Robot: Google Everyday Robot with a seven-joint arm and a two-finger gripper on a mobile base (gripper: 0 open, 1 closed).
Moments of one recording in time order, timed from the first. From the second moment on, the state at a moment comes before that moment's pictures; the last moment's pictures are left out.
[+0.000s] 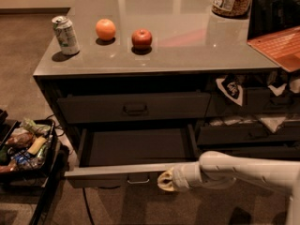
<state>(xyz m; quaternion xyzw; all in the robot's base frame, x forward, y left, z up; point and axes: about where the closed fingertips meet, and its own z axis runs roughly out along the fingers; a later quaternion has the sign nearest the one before) 0.482 -0.058 0.410 -0.77 0.52 0.13 0.35</state>
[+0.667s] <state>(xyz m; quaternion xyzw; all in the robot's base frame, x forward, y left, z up) 0.471 -0.081 0.413 -0.76 0.52 0.13 0.36</state>
